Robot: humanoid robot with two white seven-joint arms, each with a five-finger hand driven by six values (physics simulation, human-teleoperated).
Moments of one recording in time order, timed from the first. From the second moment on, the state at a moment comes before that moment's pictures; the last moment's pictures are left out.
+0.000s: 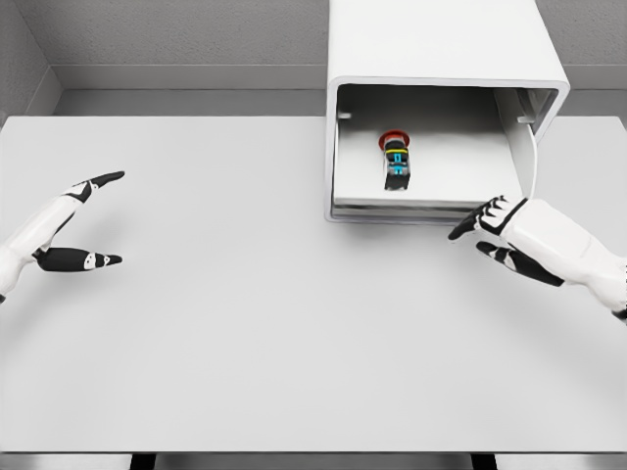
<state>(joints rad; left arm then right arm) -0.11 0.39 0.26 -1.36 -0.24 -0.61 -0.61 0.03 -0.77 0.09 -1.77 0.38 -0.61 0.17</state>
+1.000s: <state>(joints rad) -0.11 0.39 0.26 -1.34 -0.24 -0.61 -0.61 0.06 -0.83 0.03 -1.70 0.38 -0.61 0.22</state>
